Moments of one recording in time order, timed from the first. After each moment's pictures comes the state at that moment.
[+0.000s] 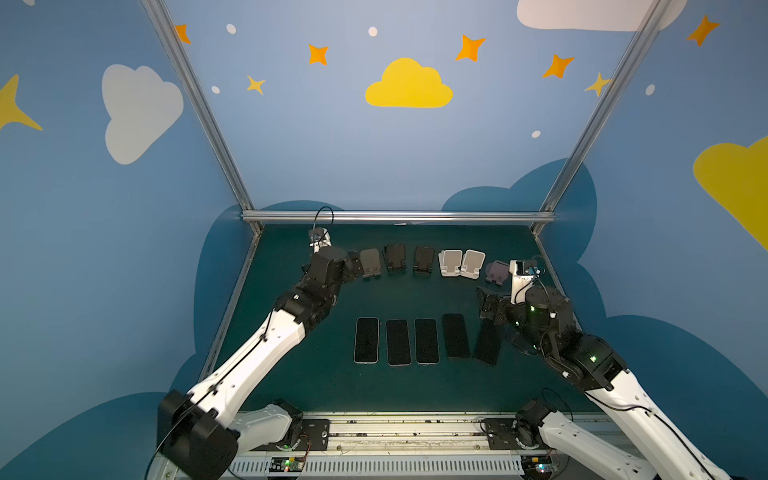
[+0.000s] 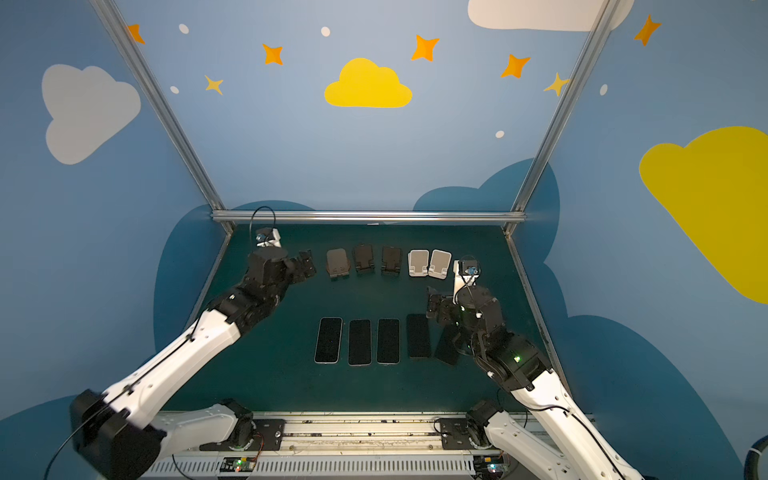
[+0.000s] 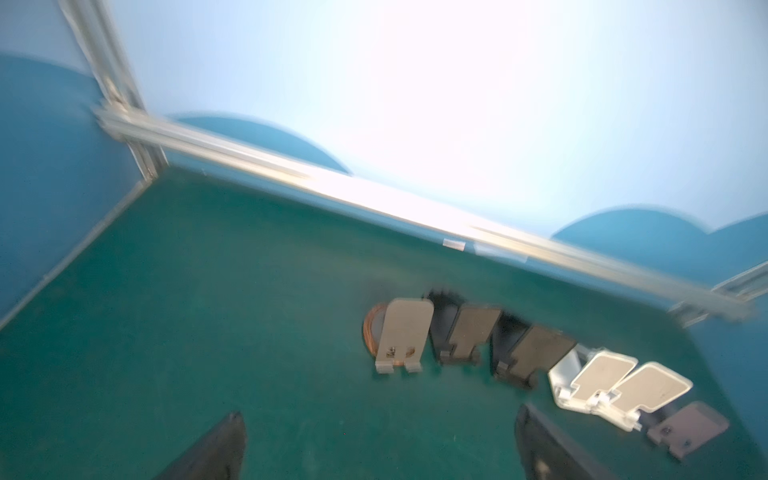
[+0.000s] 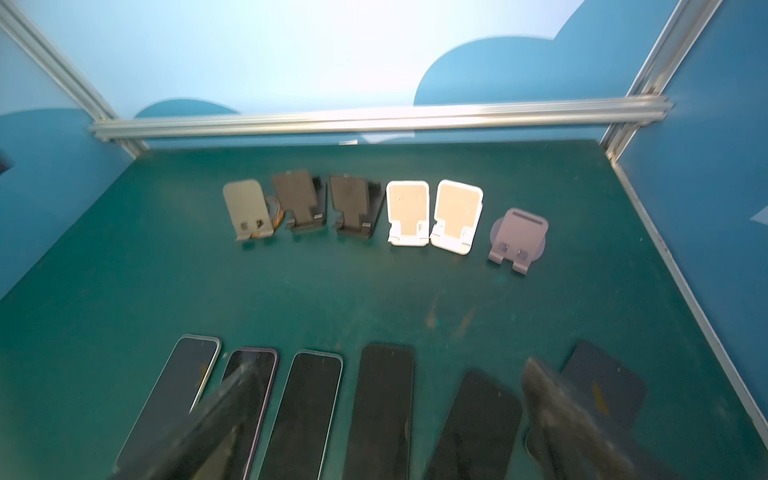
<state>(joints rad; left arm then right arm) -0.51 1.11 0.97 -0.30 -0.49 -0.54 0.64 0.73 0.91 -0.61 0.38 0.29</state>
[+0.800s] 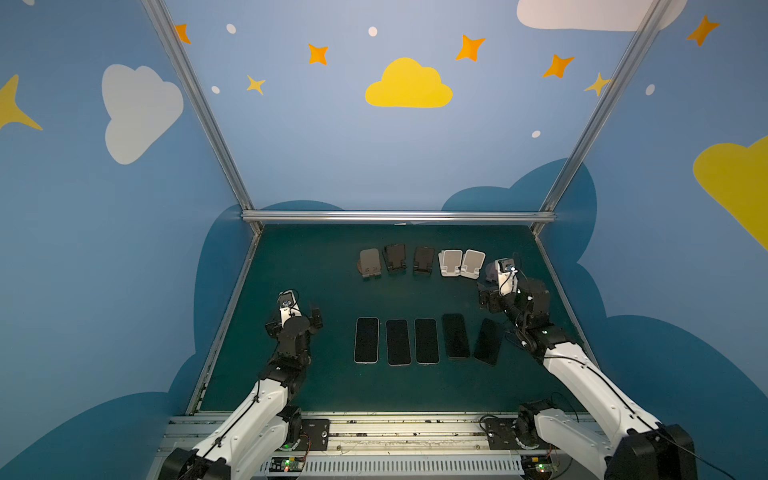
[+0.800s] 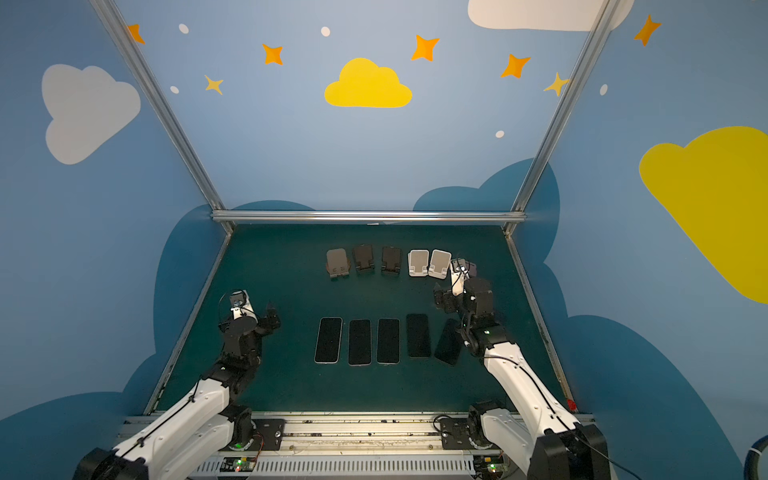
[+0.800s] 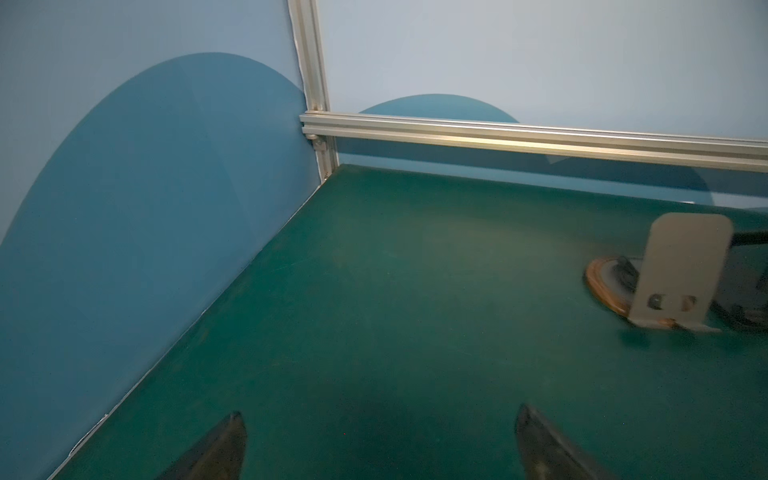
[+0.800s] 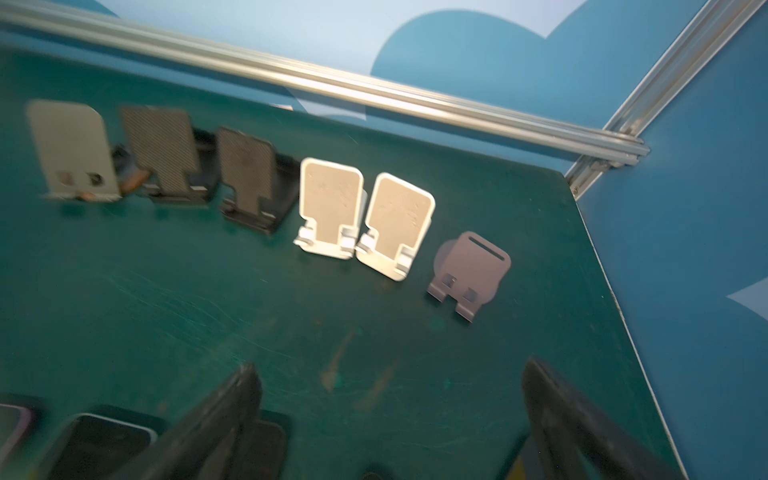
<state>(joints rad) -0.21 0.88 0.20 0.35 -0.54 -0.16 0.24 1.02 0.59 0.00 0.08 -0.15</state>
